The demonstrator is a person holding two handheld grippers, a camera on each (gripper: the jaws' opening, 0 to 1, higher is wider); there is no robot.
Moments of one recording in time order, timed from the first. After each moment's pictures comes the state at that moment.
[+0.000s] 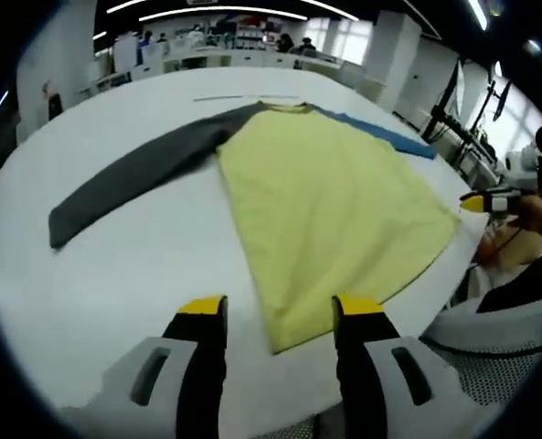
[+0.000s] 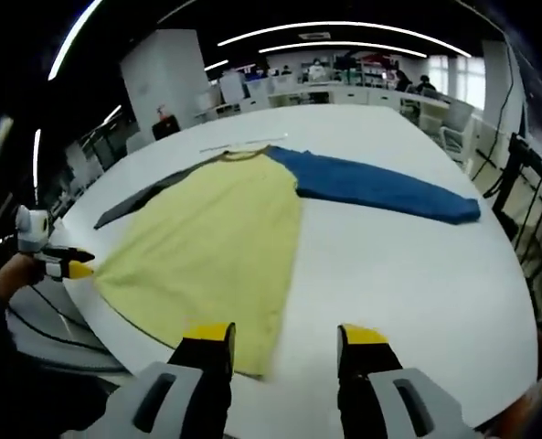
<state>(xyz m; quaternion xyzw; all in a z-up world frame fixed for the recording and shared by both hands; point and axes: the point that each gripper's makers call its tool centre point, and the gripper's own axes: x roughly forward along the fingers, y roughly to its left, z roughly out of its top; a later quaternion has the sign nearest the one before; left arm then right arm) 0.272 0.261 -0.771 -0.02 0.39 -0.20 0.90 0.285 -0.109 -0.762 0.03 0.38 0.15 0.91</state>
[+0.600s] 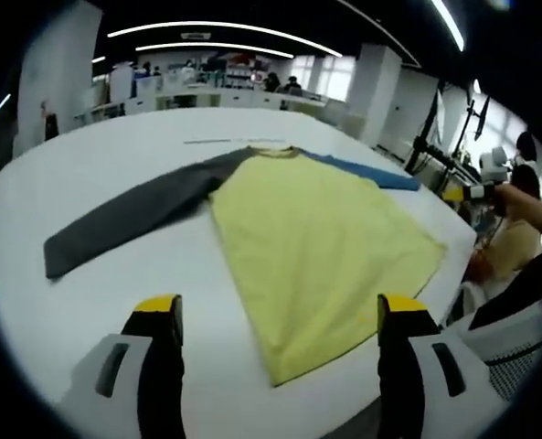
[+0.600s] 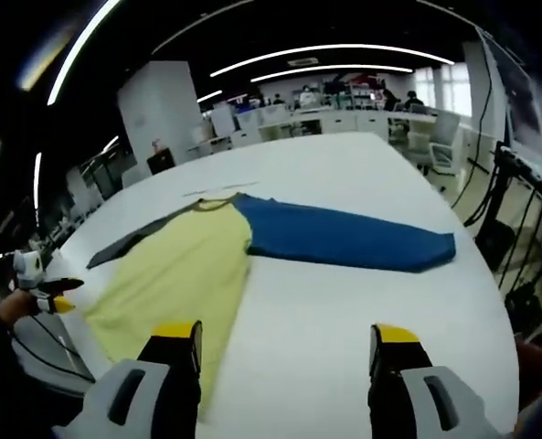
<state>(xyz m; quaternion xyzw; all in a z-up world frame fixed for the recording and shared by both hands) 0.292 0.262 -0.755 -0.02 0.32 -0.23 0.92 0.346 -0.179 -0.736 0.06 0.34 0.14 0.93</state>
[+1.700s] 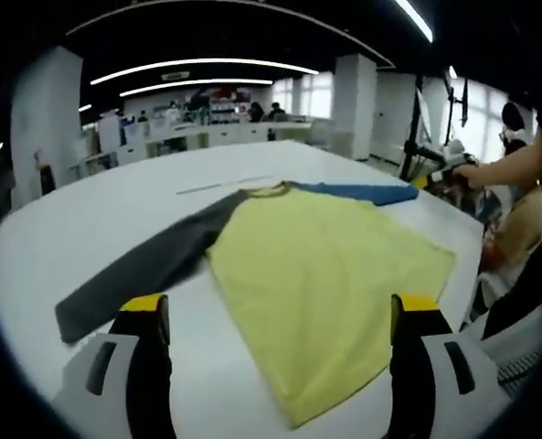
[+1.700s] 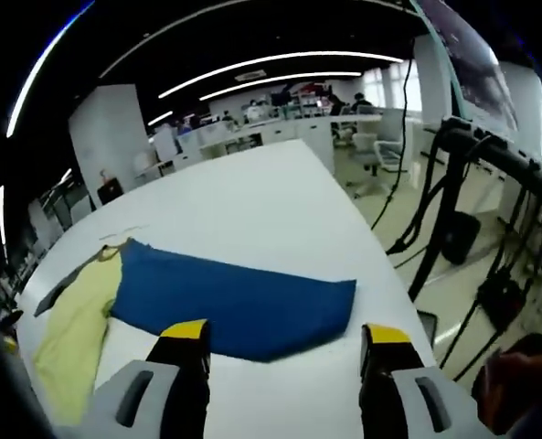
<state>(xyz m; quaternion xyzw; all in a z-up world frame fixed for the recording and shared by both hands) 0.321 0.249 -0.719 0.04 0.24 -0.24 0.94 0.446 -0.306 -0.762 0.08 0.32 0.03 0.94</state>
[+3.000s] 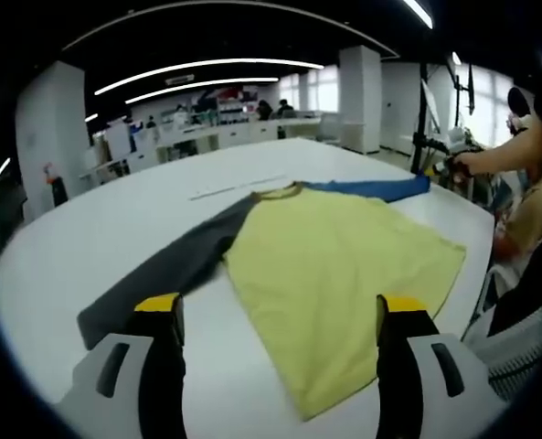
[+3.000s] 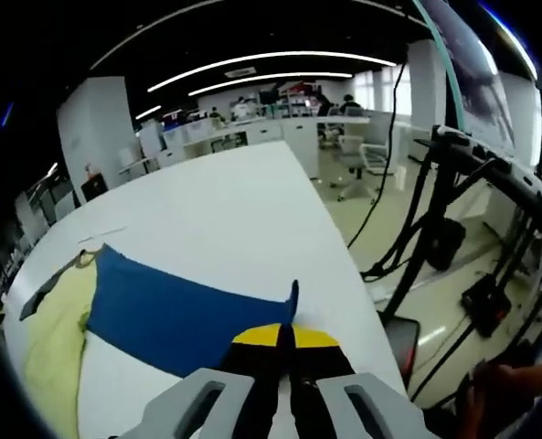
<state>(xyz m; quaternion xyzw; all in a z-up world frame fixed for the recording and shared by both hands) 0.319 0.260 -0.711 0.08 0.24 -0.21 0.94 0.480 -0.355 -0.755 0.06 0.32 0.00 0.95</state>
